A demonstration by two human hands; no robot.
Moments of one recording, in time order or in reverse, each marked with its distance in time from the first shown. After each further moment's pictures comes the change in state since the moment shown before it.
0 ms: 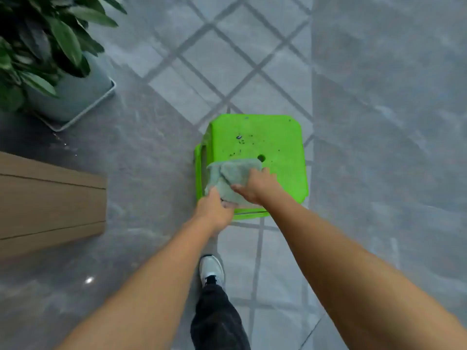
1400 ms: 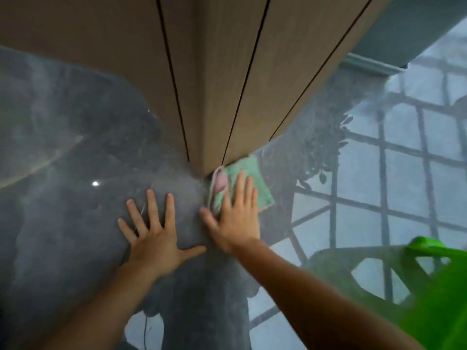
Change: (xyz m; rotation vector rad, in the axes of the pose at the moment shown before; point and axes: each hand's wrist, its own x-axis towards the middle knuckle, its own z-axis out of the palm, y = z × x) left_hand 0.317 -0.626 0.106 -0.185 0.650 -0.525; right_hand 0.268 -0.275 0.584 -0.486 0.194 -1.161
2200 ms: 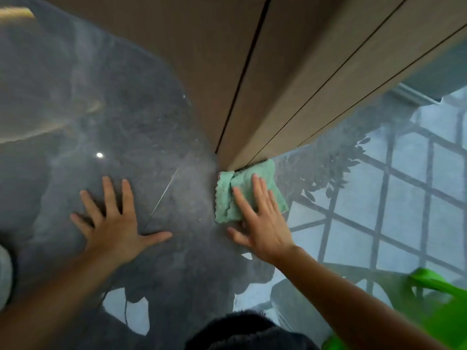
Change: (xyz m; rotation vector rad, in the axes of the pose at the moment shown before) left_hand -0.022 -0.077 -0.029 -0.084 -0.088 -0.247; right_hand -0.004 0.039 -0.030 -0.196 -0.105 -0.410
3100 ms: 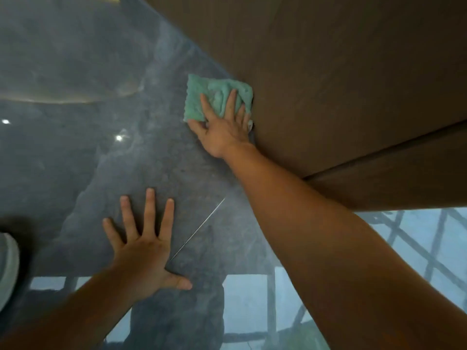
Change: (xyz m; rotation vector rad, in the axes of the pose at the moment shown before) left_hand 0.017 -0.019 0.016 -0.026 -0.068 0.053; right_hand 0.307 -0.137 -0.030 0.070 -0.095 0.036
